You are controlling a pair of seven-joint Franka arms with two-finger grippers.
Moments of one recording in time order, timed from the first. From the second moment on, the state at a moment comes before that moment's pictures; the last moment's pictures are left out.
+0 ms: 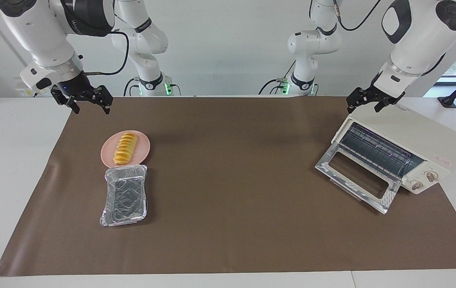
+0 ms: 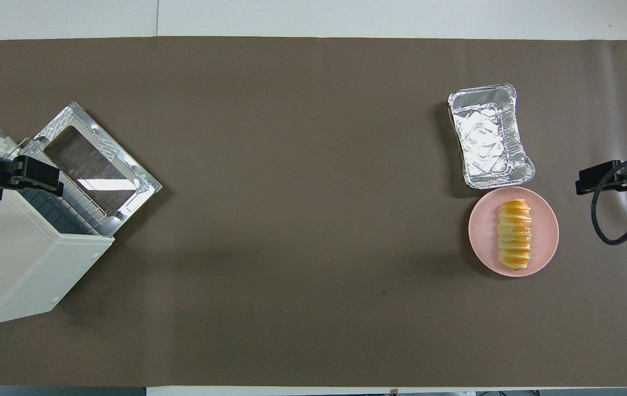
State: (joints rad) left arm 0.01 -0.01 -0.07 -1.65 -0.02 1.50 -0.04; right arm -0.10 -0.07 0.04 -1.74 -0.02 1.61 -0.03
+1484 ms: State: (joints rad) left arm 0.01 -0.01 -0.07 -1.65 -0.02 1.50 -0.04; right arm -0.07 -0.02 0.04 -2.27 -0.02 2.16 0.13
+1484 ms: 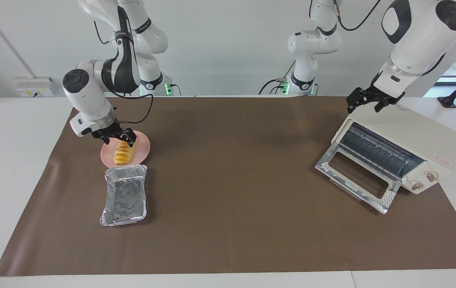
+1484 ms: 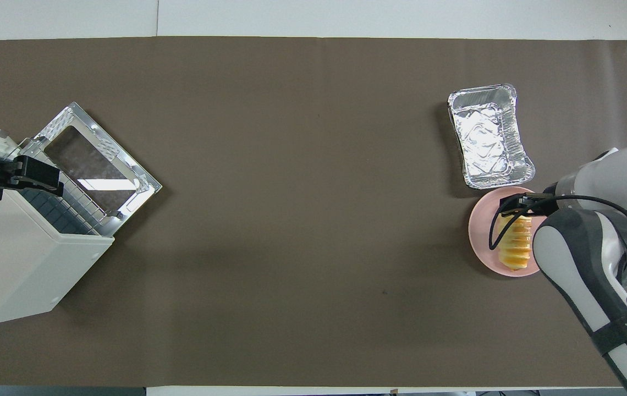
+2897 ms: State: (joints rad) left arm 0.01 -0.01 -0.07 -1.65 -0.02 1.50 -0.04; right arm -0.08 -0.05 0.04 -2.32 0.00 2.13 0.12
